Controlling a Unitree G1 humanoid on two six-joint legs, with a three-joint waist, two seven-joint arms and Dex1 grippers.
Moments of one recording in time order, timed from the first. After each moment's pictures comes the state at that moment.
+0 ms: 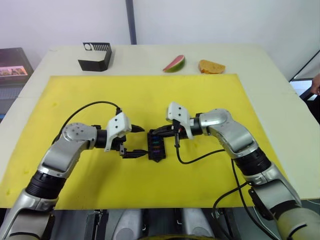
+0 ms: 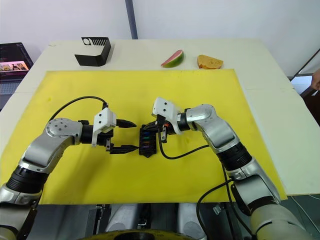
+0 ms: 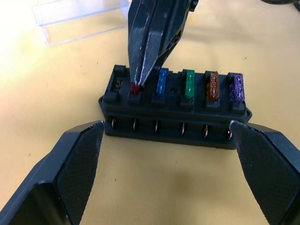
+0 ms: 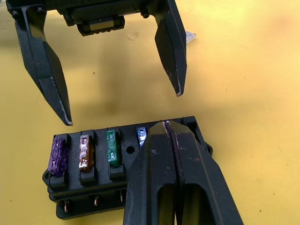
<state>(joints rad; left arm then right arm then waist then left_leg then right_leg) -0.39 0.71 -0.17 -0.17 -0.34 0.43 -1.14 -0.70 -0.48 0.38 -0.03 0.23 0.61 1.06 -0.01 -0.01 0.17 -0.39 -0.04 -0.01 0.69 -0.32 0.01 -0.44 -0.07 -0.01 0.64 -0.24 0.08</state>
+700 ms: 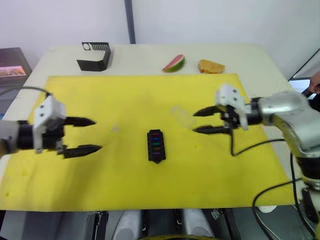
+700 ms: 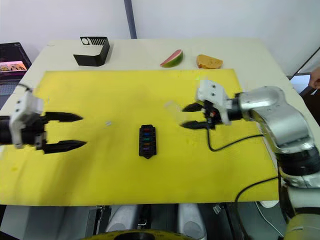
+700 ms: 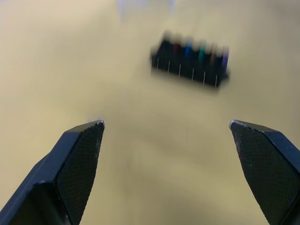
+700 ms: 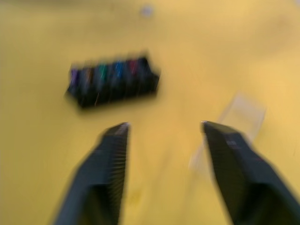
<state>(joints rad) -0.01 1.13 0.45 -0.27 -0.59 0.64 -1.31 -0.56 -0.97 0.07 -0.27 0.40 0.70 1.22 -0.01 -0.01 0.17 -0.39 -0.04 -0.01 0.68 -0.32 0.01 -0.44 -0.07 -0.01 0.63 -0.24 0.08</state>
